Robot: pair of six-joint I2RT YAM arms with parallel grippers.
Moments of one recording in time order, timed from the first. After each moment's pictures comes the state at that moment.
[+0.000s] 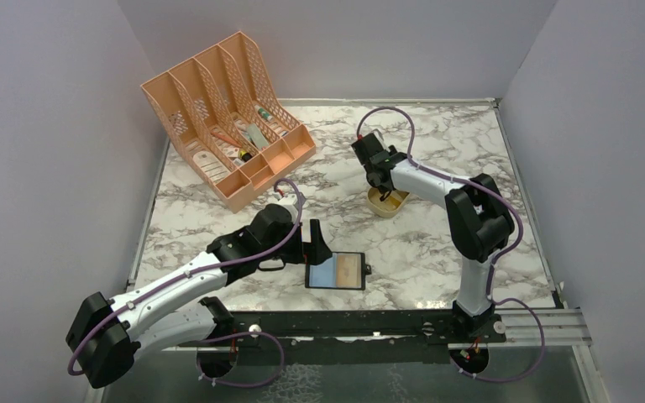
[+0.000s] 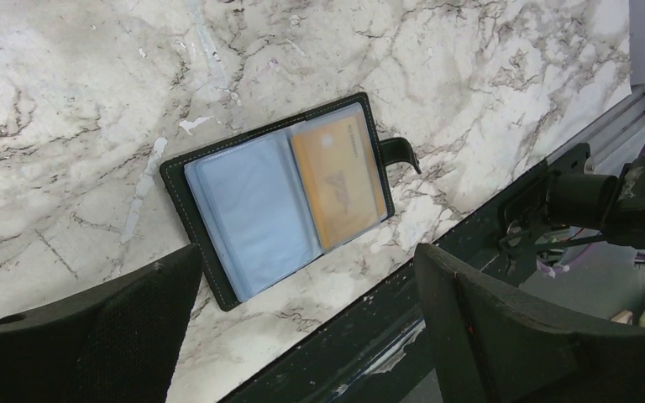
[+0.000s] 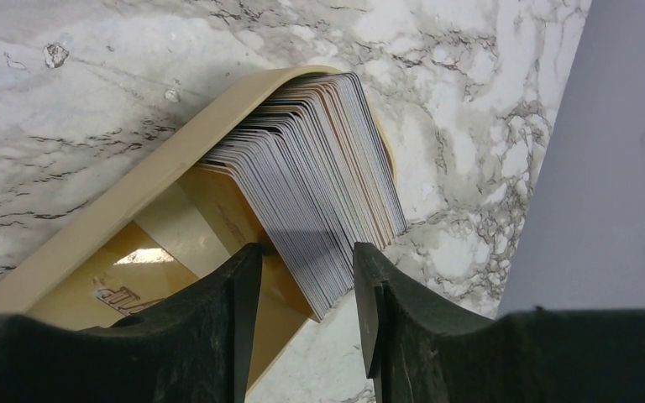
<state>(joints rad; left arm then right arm) -0.83 0.96 0.59 -0.32 0.10 -0.71 0.56 1.94 1.36 -0.48 0.73 -0.11</state>
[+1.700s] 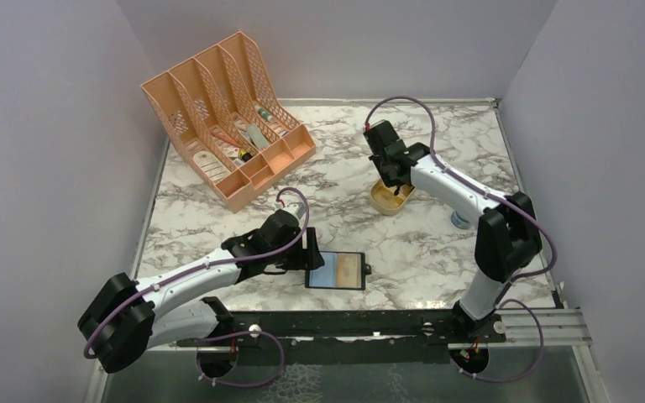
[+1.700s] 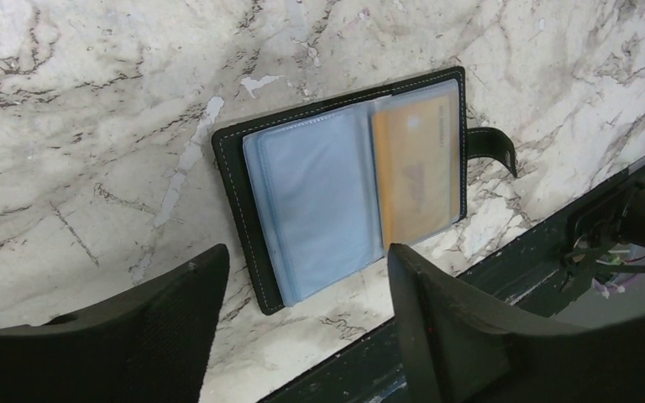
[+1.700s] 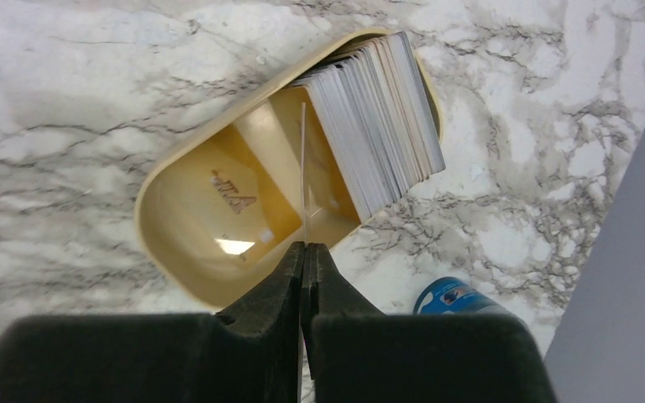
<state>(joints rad) -0.82 1.08 0.51 -0.25 0.09 -0.75 0.56 1.77 1.39 -0.64 0.50 -0.02</state>
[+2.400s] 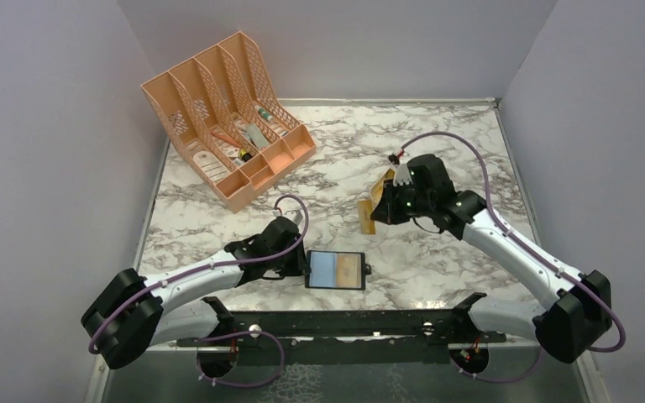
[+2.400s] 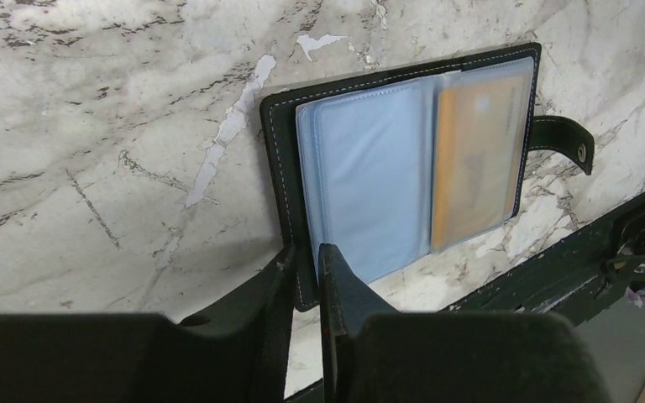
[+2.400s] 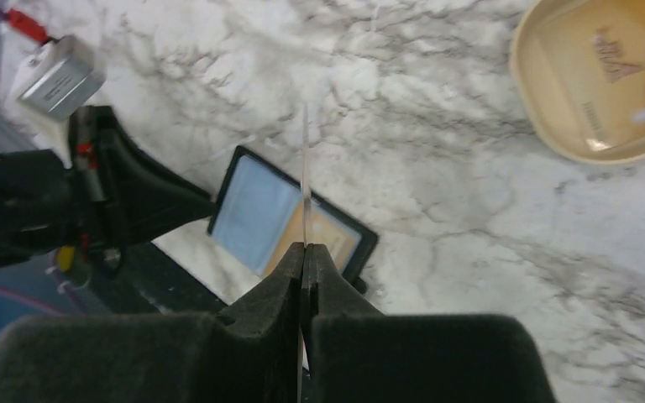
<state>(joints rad) -0.82 1.12 0.45 -0.23 0.08 -0.79 0.56 1.21 0.98 -0.53 -0.21 0.35</state>
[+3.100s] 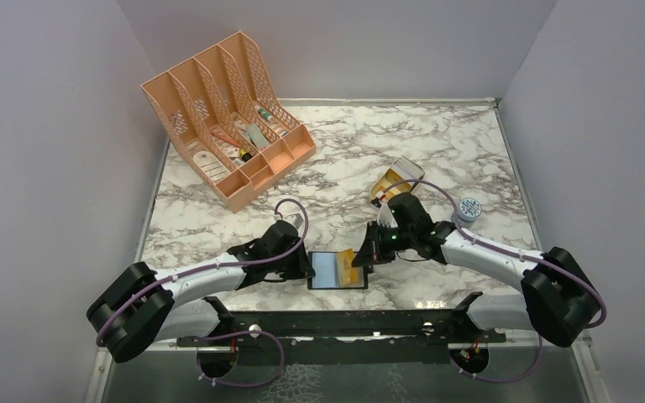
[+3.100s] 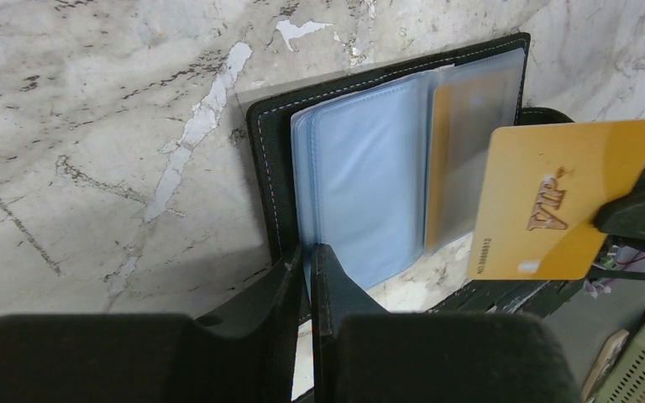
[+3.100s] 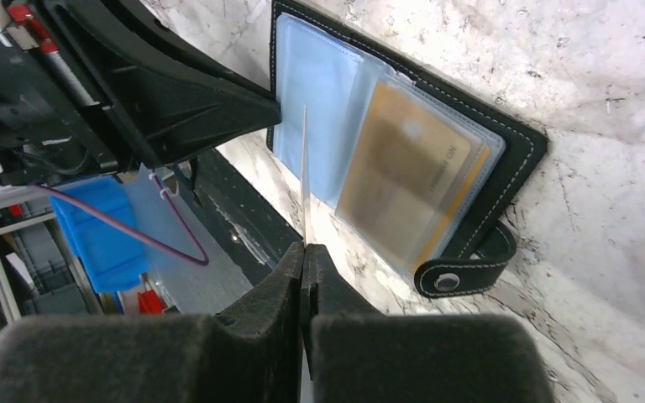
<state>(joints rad) -0.82 1.17 0.38 -0.07 0.15 -0.86 0.66 1.26 0.58 -0.16 -0.54 0.72</state>
